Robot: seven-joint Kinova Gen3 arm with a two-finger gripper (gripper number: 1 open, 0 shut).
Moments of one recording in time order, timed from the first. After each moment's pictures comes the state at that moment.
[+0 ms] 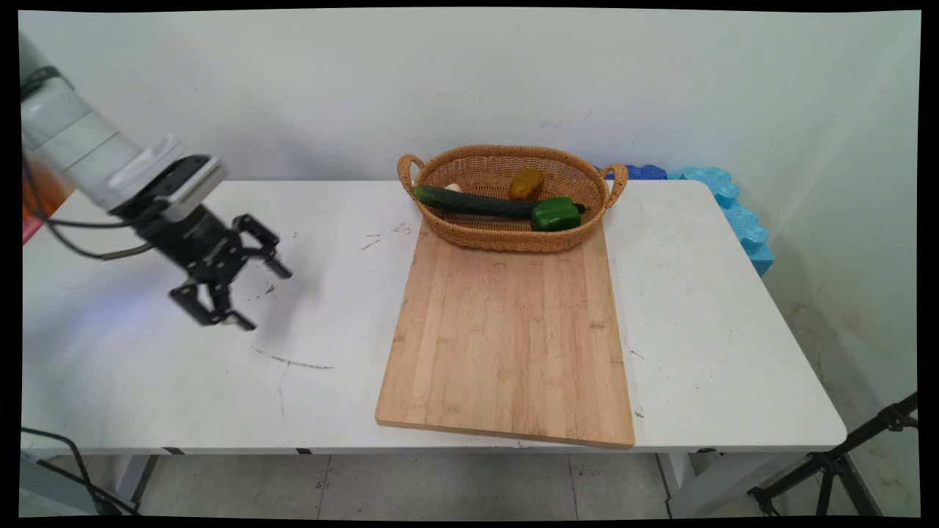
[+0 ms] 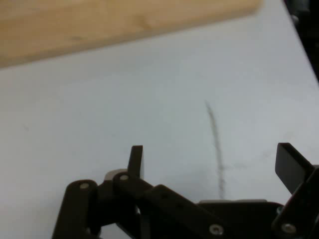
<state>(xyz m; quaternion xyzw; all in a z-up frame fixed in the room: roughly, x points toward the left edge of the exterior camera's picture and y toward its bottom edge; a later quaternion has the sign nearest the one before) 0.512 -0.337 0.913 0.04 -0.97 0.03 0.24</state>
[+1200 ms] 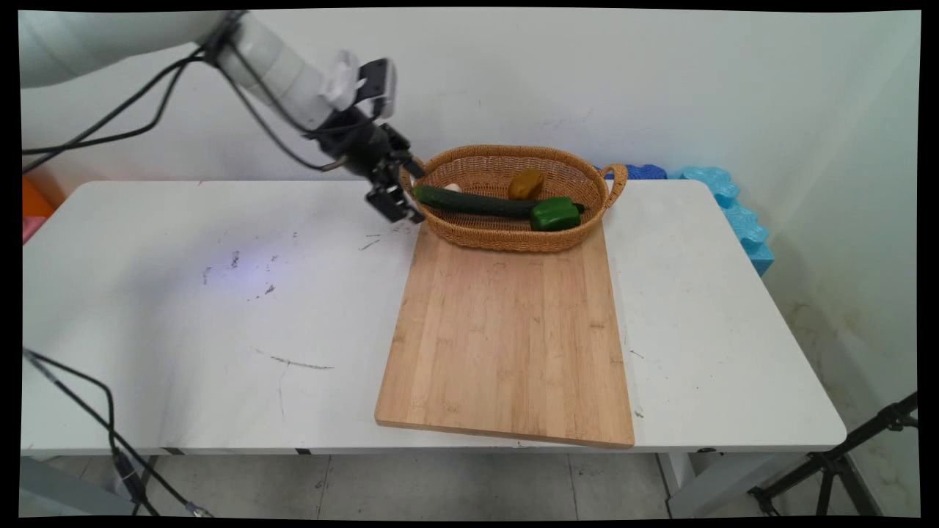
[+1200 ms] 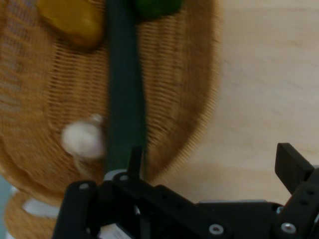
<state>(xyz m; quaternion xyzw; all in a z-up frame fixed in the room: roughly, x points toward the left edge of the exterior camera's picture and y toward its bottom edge) 0.382 -0.504 0.933 0.17 -0.94 0.15 0.26</state>
